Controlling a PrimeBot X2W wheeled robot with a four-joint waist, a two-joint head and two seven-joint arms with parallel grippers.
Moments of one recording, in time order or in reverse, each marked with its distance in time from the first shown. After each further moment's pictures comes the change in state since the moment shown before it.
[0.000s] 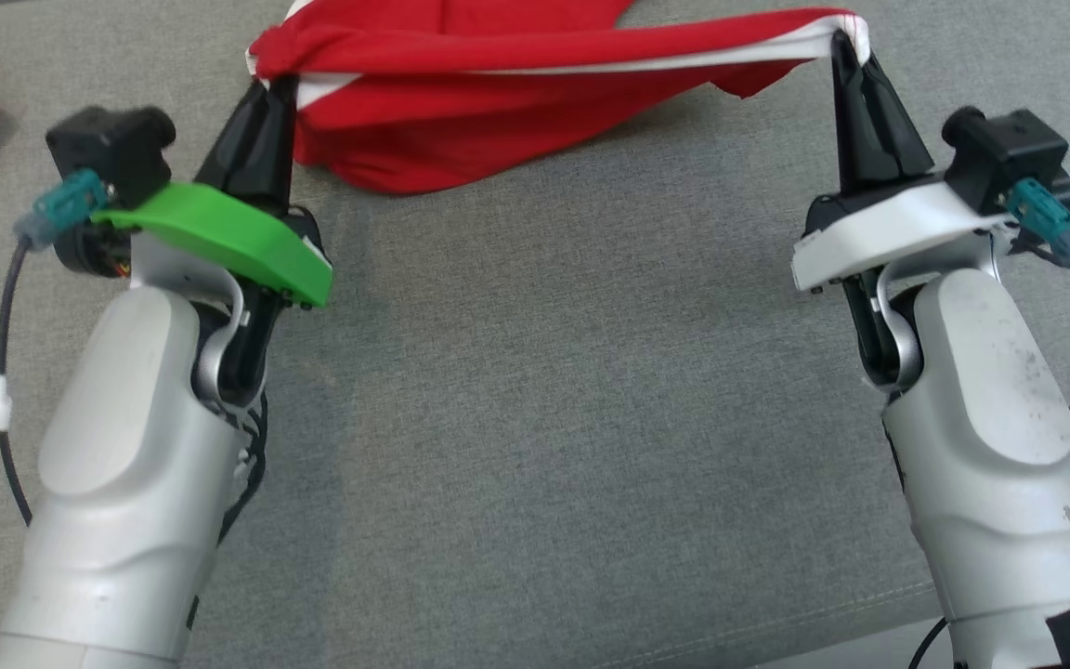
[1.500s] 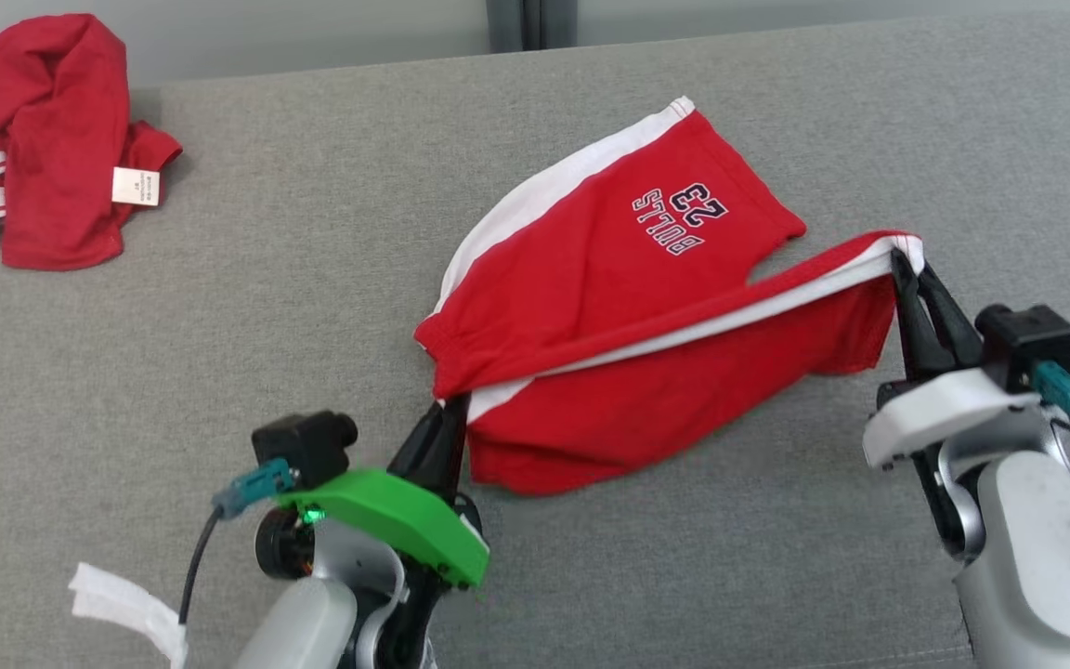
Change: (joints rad) left arm 0.605 -0.093 -0.142 -0.467 -0.142 0.240 0.167; right arm 0.418 -0.059 -0.073 -0.251 -0.105 0.000 0.121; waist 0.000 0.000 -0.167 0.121
